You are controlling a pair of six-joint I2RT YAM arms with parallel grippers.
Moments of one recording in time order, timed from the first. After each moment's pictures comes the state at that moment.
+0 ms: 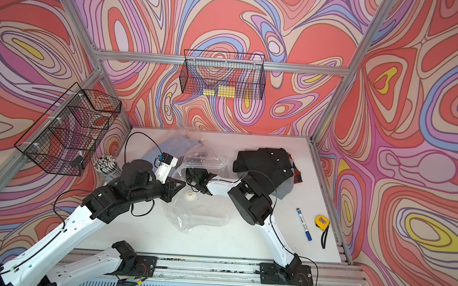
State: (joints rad) left arm -0.62 0.91 1.00 -0.66 0.20 -0.37; right arm 0.83 2.34 1.61 0.36 -0.02 1.30
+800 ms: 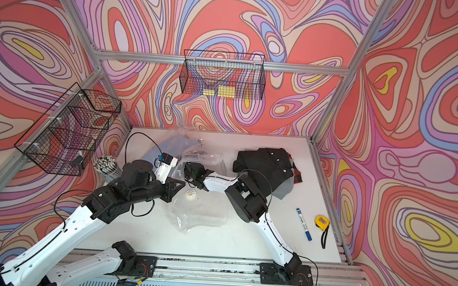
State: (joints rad) left arm -0.62 0.91 0.99 -0.66 0.19 -0.37; right arm 0.82 2.44 1.77 0.25 0.00 1.30
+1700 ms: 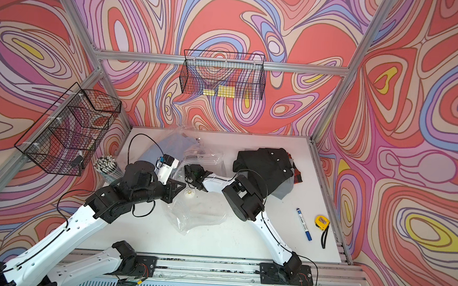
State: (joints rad) left arm -0.62 0.92 0.97 -0.66 0.19 -0.37; right arm 0.81 2.51 1.81 0.30 0.03 1.24
